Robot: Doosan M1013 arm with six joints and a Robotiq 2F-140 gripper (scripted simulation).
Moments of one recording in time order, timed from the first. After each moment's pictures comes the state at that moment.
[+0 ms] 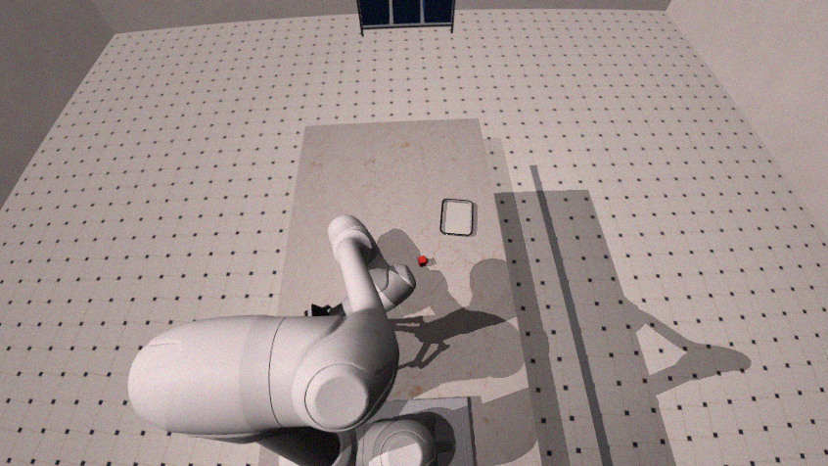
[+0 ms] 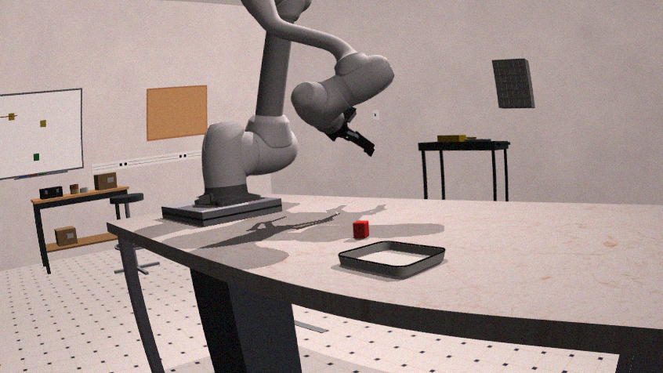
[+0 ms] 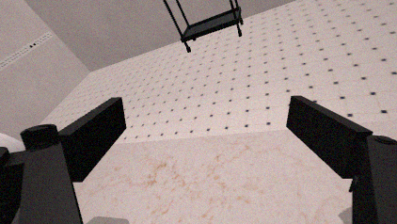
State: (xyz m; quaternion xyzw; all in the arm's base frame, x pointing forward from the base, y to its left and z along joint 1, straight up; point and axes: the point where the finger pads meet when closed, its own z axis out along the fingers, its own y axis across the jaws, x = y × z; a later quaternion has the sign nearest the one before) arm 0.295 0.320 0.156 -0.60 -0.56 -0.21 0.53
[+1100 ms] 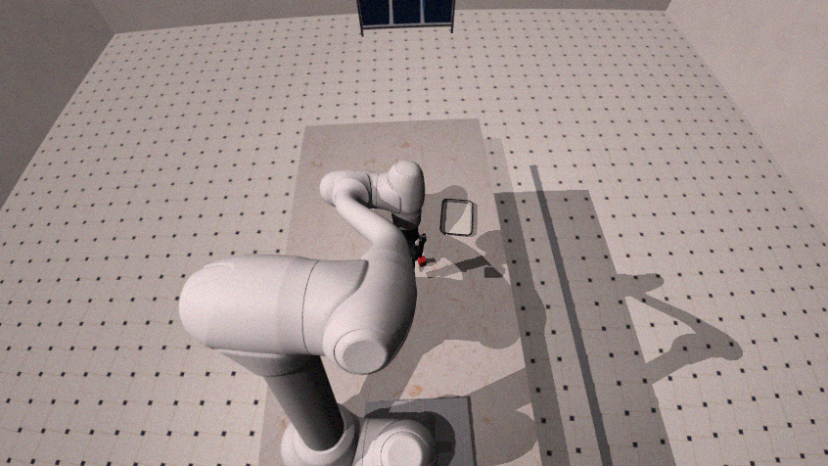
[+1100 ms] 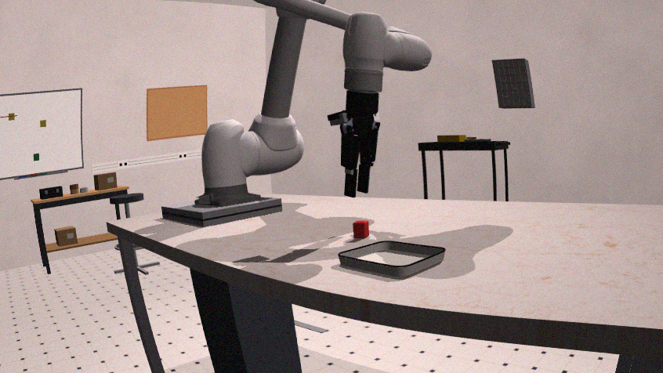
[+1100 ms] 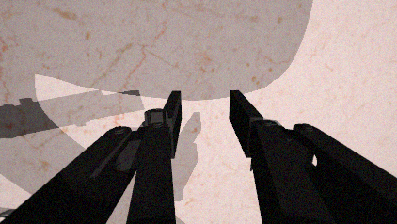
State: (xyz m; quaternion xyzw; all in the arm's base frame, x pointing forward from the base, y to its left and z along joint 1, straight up) arm 0.579 -0.038 0.073 0.02 -0.99 -0.03 0.11
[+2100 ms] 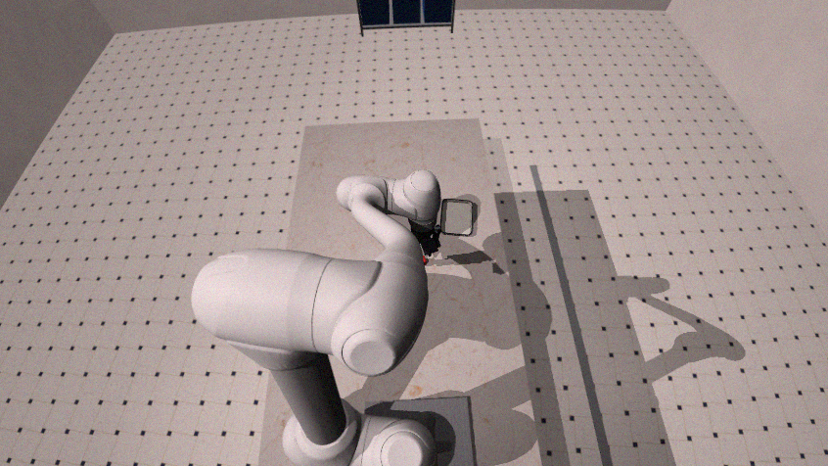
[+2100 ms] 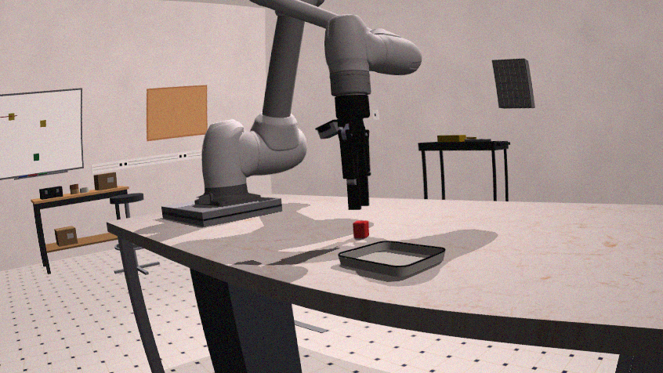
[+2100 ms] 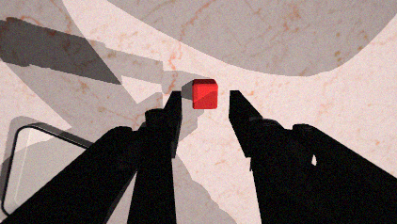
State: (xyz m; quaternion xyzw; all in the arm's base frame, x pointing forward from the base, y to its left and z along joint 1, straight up) arm 0.628 -0.100 0.053 0.14 -0.99 0.00 0.00
